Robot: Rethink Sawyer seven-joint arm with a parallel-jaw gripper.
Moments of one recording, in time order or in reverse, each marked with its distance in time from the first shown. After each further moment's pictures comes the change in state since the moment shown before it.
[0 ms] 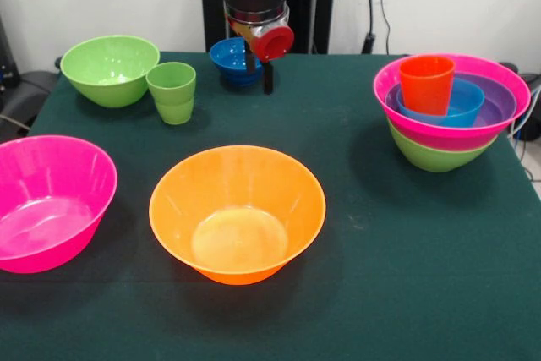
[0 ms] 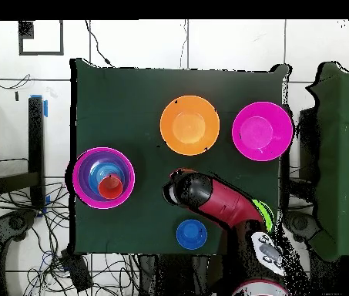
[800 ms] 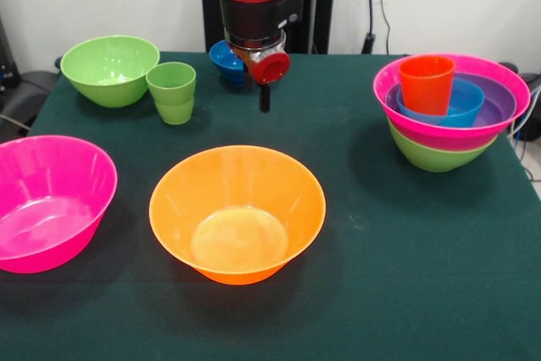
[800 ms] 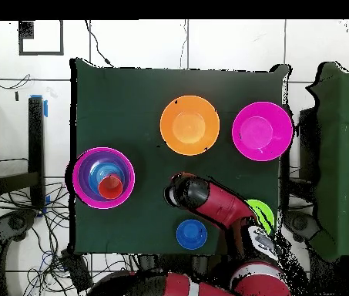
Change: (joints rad) arm -0.007 0.089 0.000 0.000 0.000 -0.083 0.000
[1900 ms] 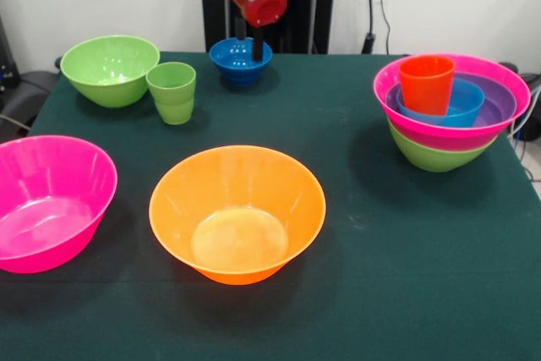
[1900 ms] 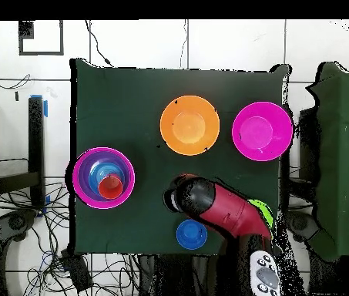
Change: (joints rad) arm 0.085 -0.195 -0.124 0.002 -0.001 0.222 0.000
